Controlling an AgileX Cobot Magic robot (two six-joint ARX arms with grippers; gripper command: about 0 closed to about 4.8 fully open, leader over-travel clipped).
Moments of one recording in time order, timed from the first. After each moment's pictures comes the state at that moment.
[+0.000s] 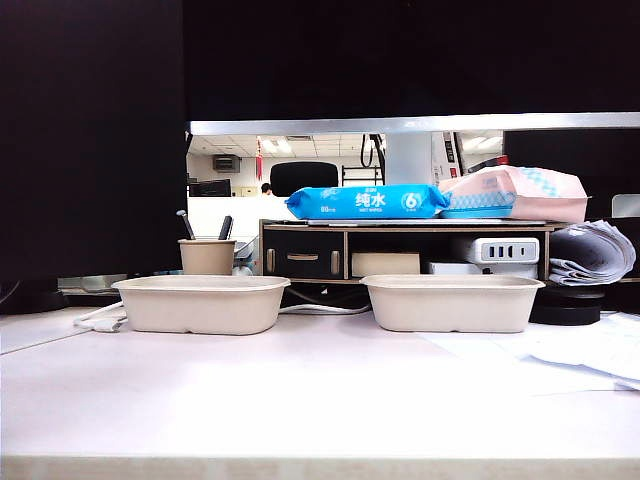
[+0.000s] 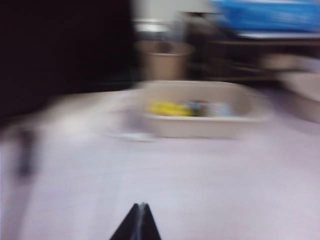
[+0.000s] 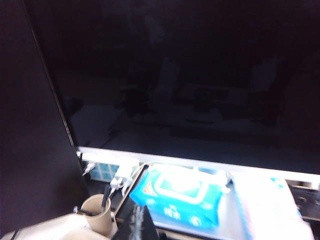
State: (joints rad) left arm -0.16 0.00 0.01 -0.13 0.07 -0.04; right arm 0.93 0.98 1.48 -0.50 0.65 0.10
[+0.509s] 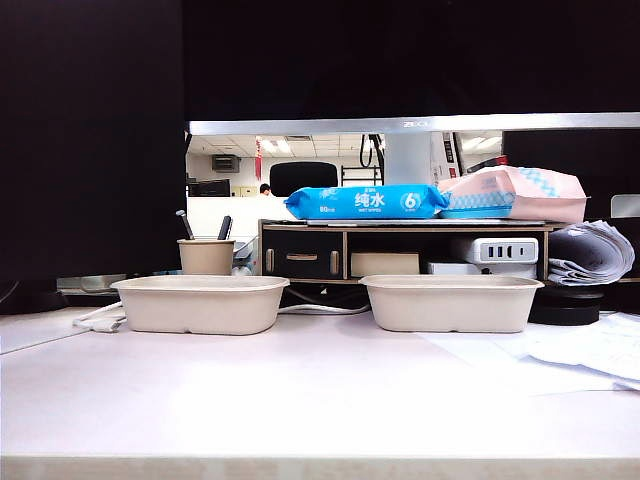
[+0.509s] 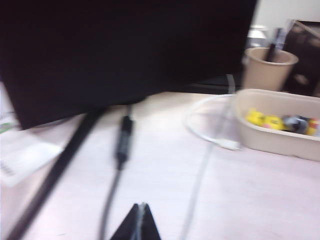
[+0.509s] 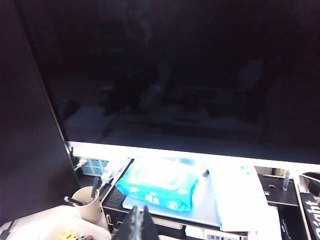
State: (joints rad) left arm 0.09 0.00 0.01 -0.13 0.06 -0.04; right arm 0.93 0.81 1.48 -0.66 0.65 0.10
